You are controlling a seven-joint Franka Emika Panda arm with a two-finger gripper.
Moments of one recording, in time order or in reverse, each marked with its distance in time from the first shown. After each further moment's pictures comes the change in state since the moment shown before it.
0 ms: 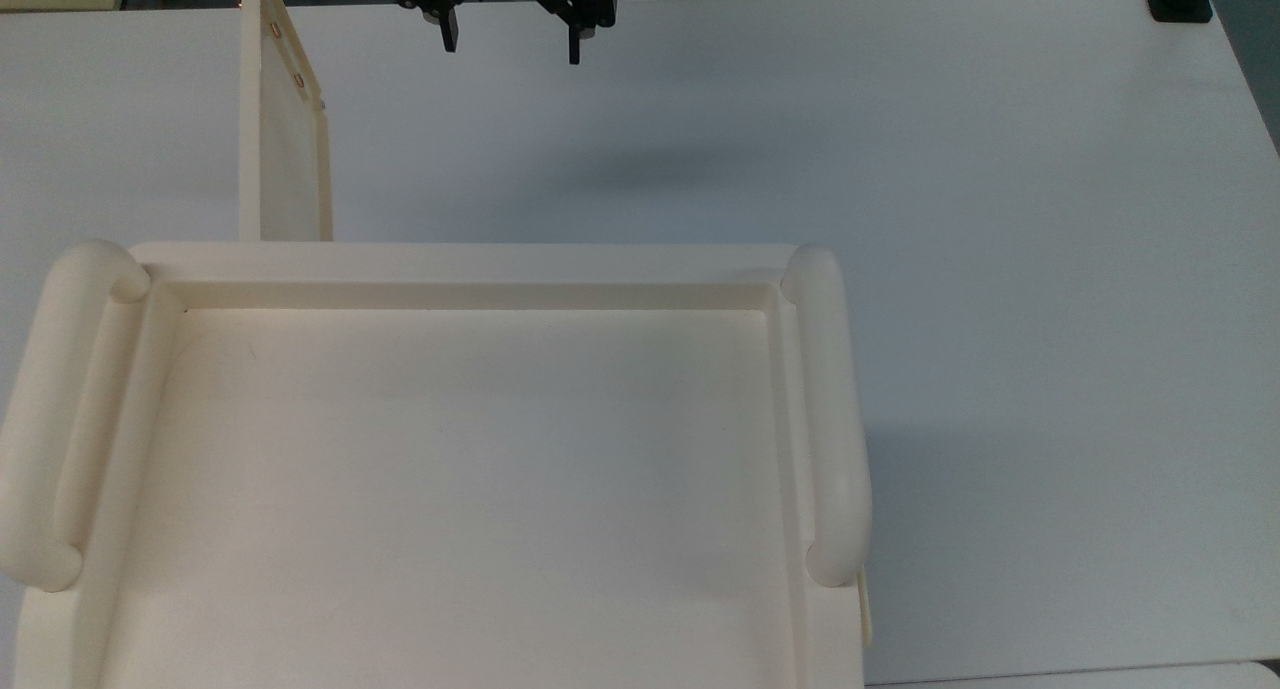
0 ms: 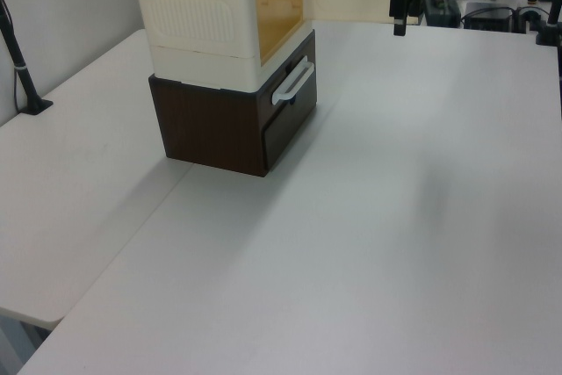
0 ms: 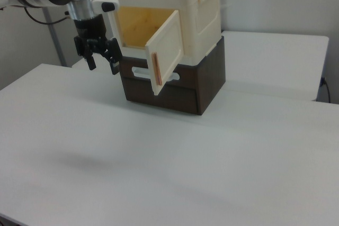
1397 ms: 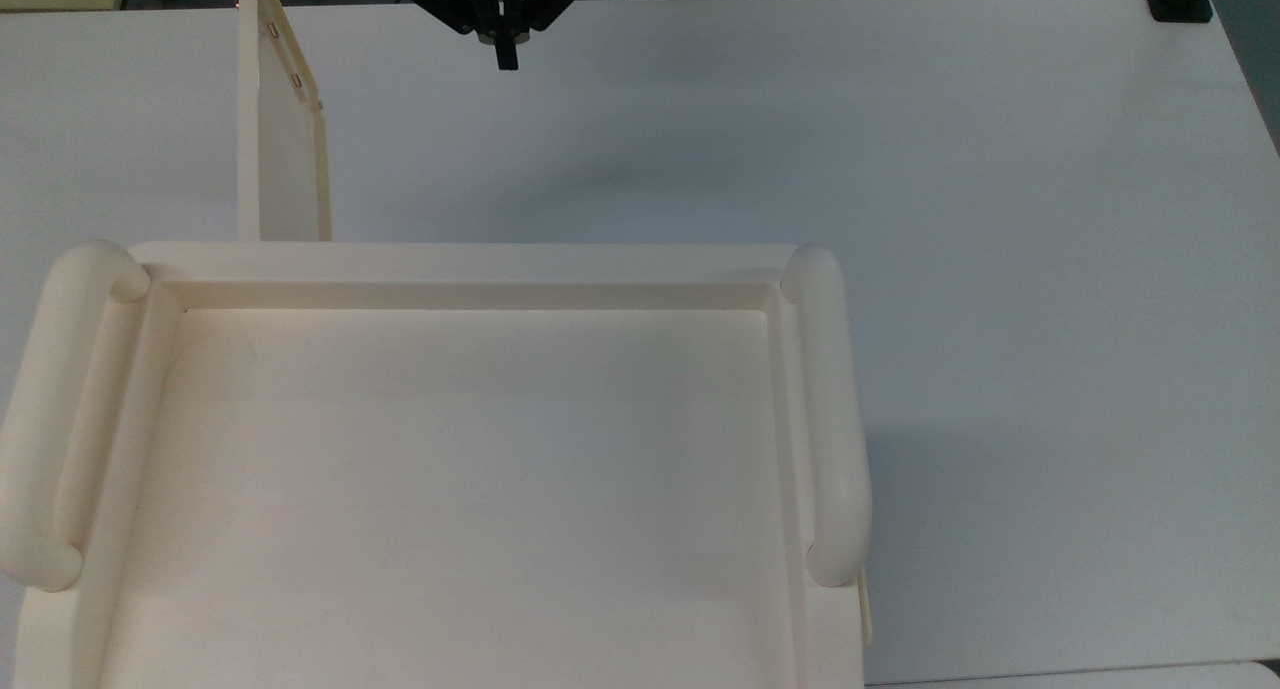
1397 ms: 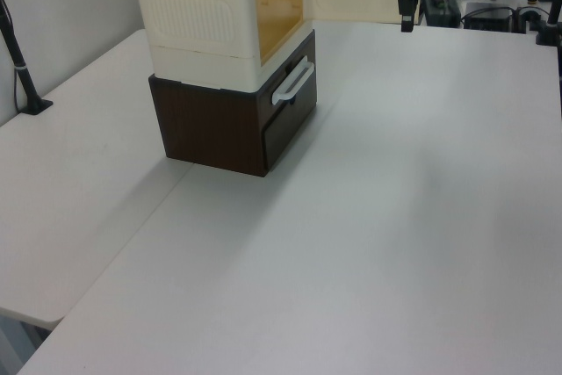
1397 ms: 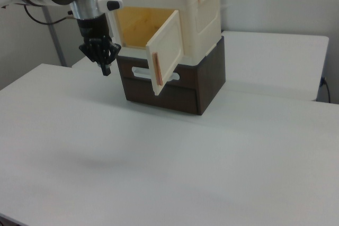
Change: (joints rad) arm -0.023 0.000 -0.001 0.007 0.027 0.000 -0.181
